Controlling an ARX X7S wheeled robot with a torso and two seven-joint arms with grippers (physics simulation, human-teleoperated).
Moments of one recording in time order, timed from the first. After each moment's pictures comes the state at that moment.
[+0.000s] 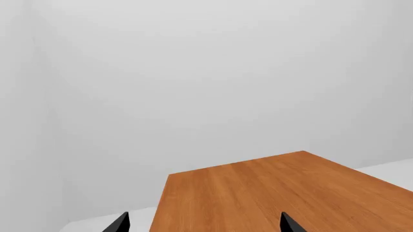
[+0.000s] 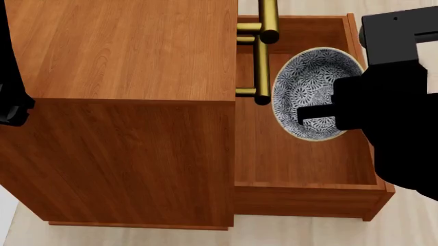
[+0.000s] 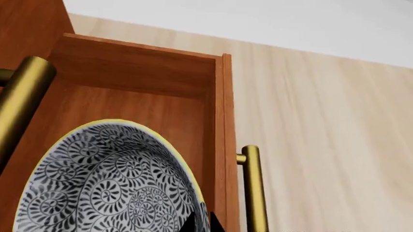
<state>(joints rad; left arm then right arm) -0.89 -0.71 0.32 0.81 -0.89 -0.72 -0.72 1.30 0.69 -0.67 0.15 1.25 1.04 0.60</state>
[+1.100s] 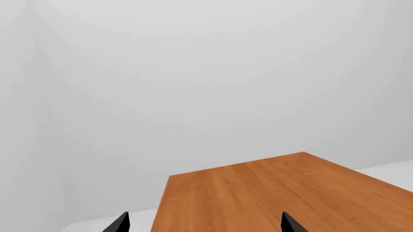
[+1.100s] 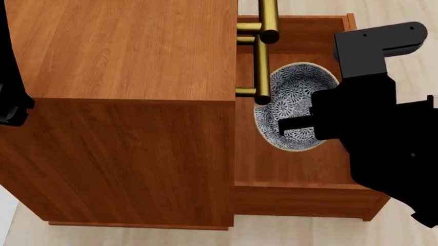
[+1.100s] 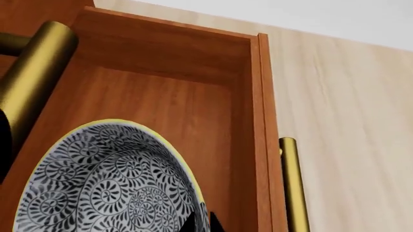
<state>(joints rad) -0.89 -0.72 0.33 0.81 -0.88 -0.70 -0.71 1.27 0.62 -0.73 0.23 1.19 0.99 0.53</state>
